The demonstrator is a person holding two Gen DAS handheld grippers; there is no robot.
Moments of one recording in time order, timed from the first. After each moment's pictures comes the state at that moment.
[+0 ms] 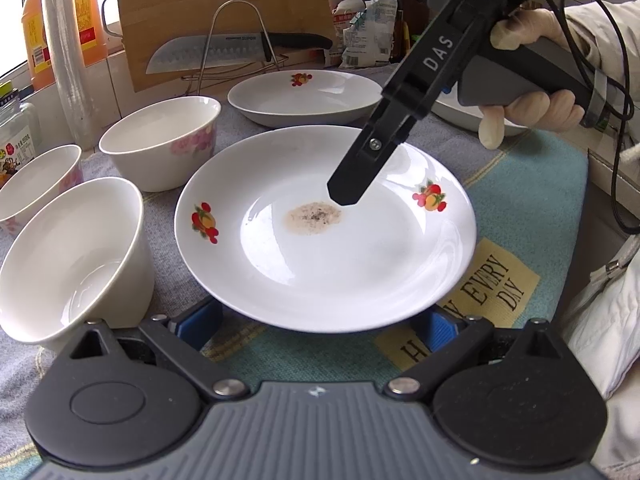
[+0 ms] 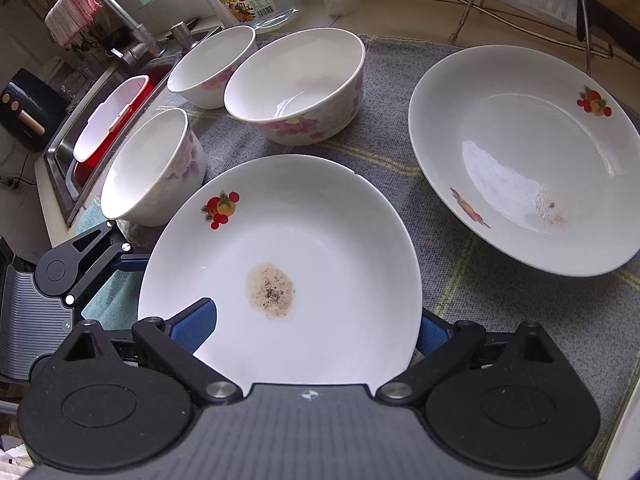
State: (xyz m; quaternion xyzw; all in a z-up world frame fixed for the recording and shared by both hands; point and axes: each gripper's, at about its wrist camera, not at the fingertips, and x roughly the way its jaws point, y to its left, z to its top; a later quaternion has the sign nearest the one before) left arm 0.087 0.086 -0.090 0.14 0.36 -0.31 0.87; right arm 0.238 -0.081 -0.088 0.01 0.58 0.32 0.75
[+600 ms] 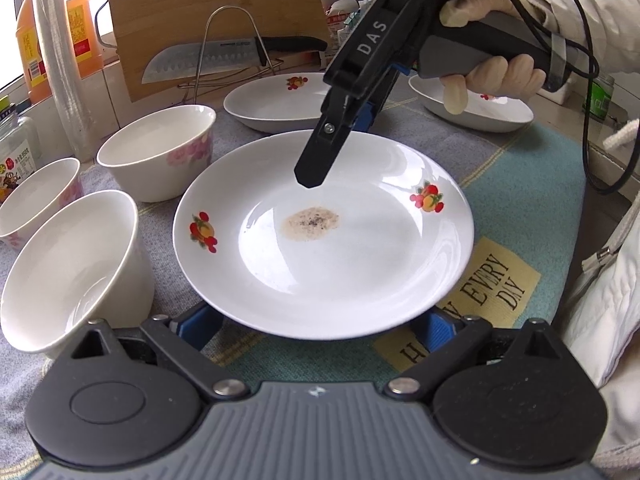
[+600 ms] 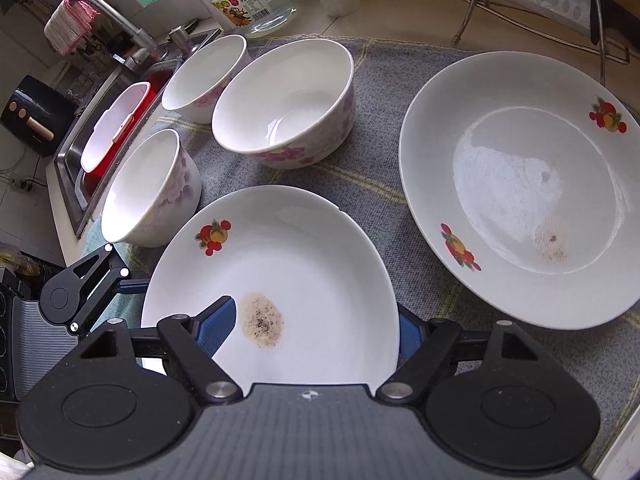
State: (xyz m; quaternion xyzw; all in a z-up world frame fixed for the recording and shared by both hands) left arm 0.085 0.079 -0.087 0.16 0.35 -0.31 0.87; right arm 0.267 -0.086 -0.087 0.03 0.59 0.33 0.73
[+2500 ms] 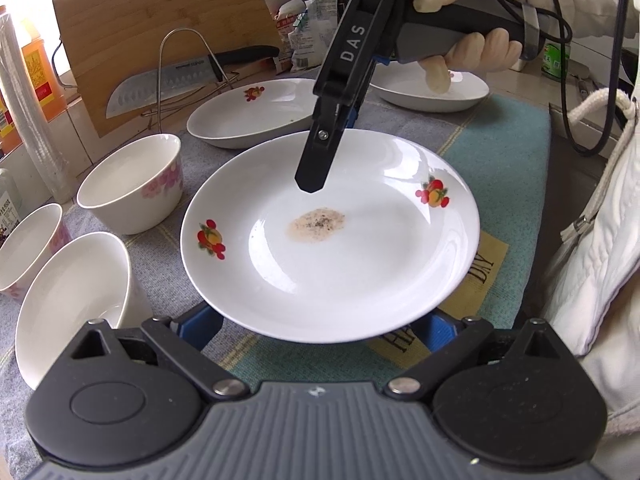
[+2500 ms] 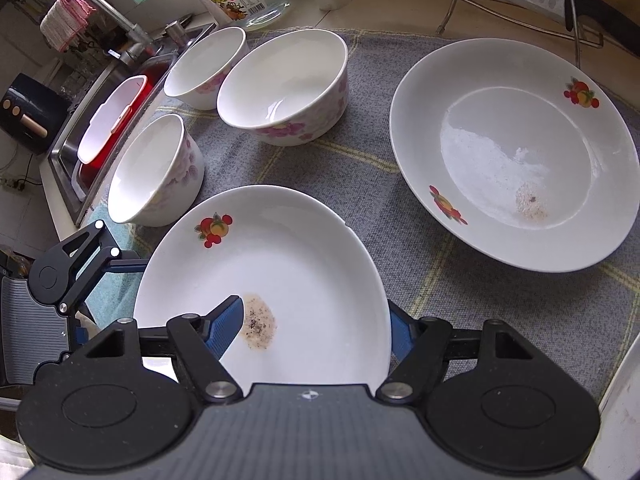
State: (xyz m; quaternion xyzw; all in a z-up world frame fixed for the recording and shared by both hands) left arm 0.078 0.072 -0.073 0.22 0.34 -0.36 0.84; right arm 0.247 -0.096 -0.075 0.03 0.60 0.31 0.74
